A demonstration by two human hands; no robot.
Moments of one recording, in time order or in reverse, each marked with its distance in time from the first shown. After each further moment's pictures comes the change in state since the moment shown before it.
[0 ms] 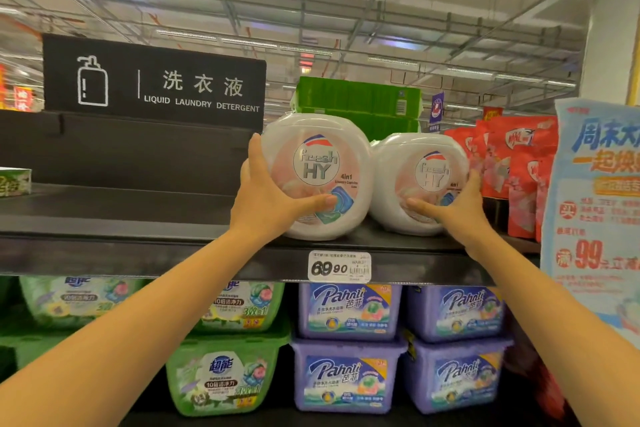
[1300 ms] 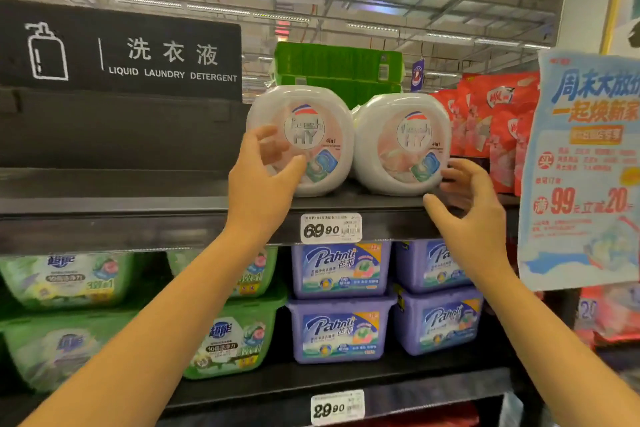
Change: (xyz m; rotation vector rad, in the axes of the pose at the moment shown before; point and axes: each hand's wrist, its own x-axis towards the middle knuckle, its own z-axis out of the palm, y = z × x) left_hand -0.044 0.014 0.004 -0.247 0.102 0.102; right_hand -0.111 -0.009 -0.014 0.112 0.176 -0.305
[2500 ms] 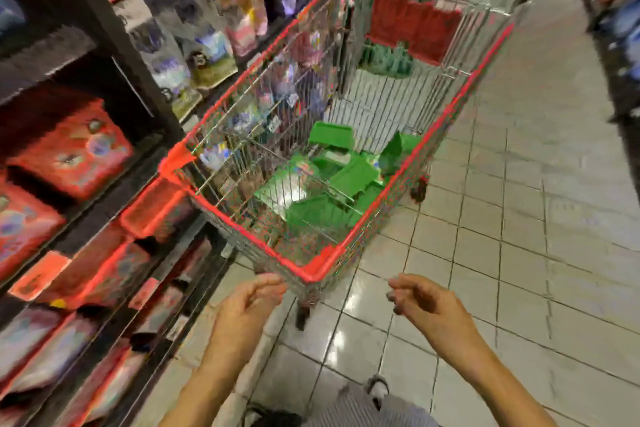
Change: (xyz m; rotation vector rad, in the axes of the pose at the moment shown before) left_hand -0.569 0.038 0.040 -0.214 -1.330 -0.945; right_hand -0.554 -0.159 -0.366 -0.316 0.240 1.408
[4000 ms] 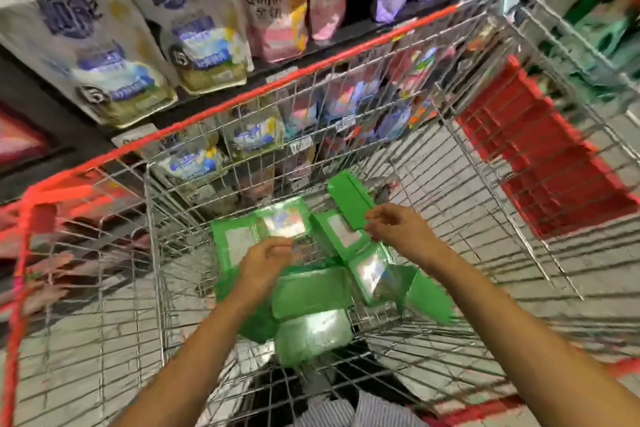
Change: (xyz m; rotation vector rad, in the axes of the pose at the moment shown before) left_hand 0.402 0.083 0.214 -0.095 0.405 -0.302; right_hand 0.575 -0.146 -0.106 -0.504 -0.645 -0.096
